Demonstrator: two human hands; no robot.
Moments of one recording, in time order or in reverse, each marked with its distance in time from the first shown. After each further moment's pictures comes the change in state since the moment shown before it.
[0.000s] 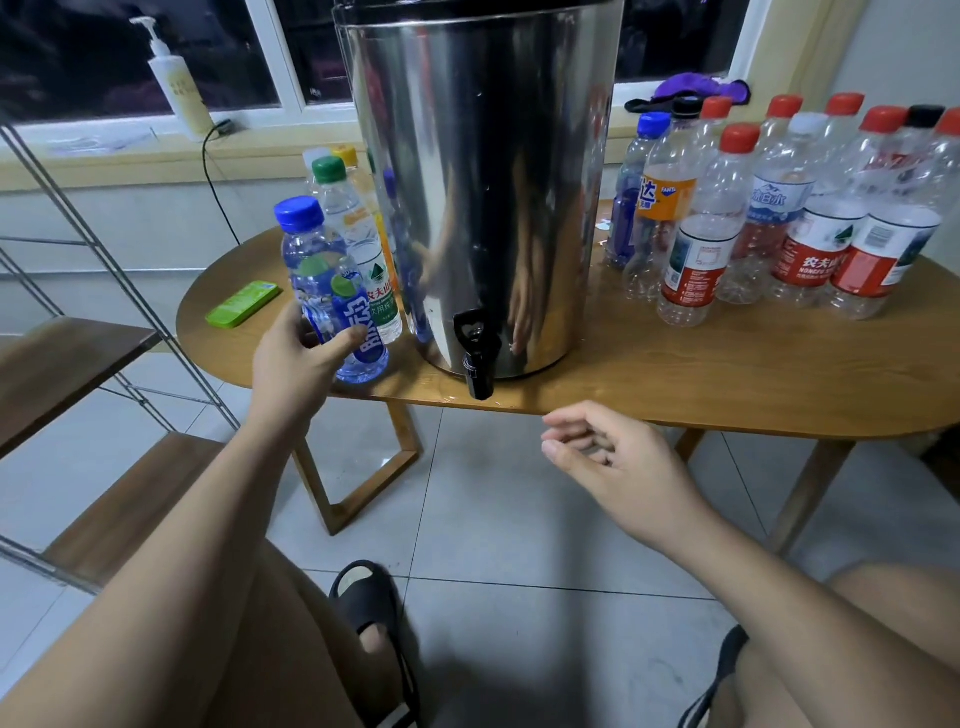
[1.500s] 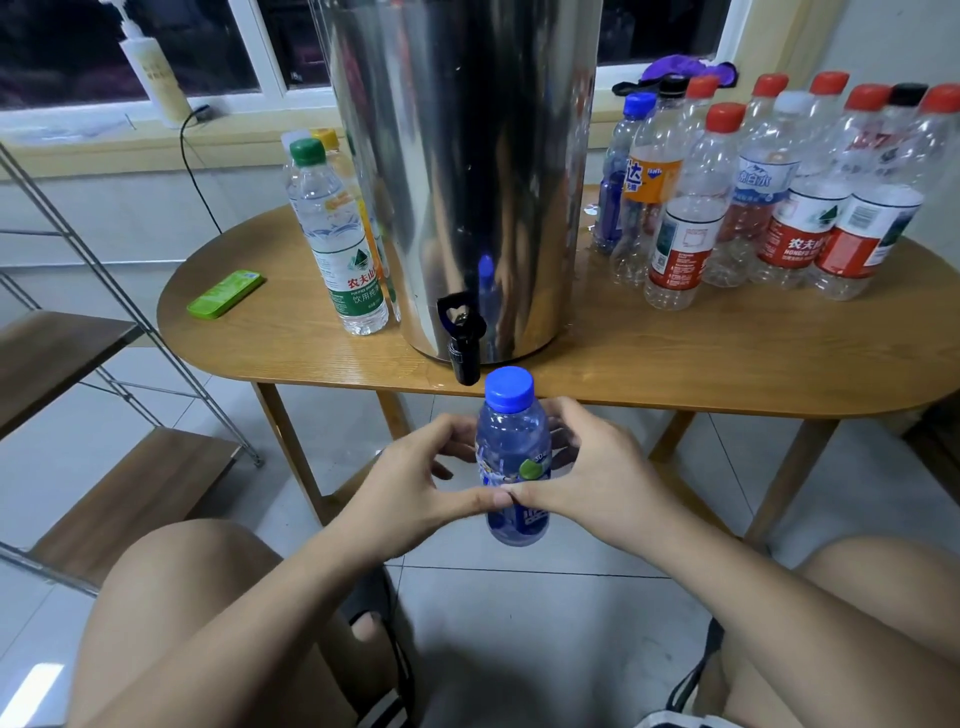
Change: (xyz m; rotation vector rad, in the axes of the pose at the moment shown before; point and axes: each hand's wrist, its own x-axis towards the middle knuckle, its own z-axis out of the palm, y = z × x) left_hand -0.140 0.027 0.056 0.098 -0.659 0.122; right_hand -0.014 -0.019 0.013 -0.160 -0.064 0.101
